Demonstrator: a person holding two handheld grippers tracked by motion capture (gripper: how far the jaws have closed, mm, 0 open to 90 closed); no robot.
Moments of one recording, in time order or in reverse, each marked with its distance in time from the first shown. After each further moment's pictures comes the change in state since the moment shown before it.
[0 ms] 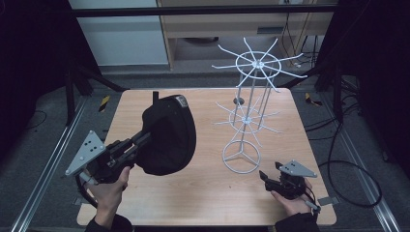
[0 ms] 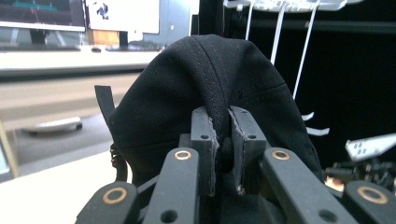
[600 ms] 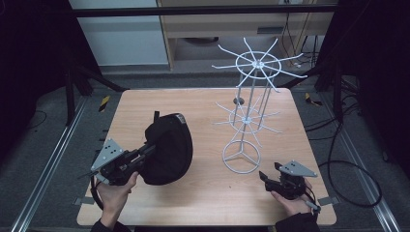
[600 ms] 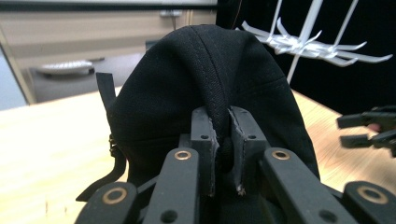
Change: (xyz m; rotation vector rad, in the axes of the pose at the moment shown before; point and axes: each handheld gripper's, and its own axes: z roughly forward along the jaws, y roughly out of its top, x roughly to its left) left arm 0.017 -0.053 0.010 0.222 0.063 -0.033; right arm 0.000 0.001 -0.001 0.002 0.014 0.001
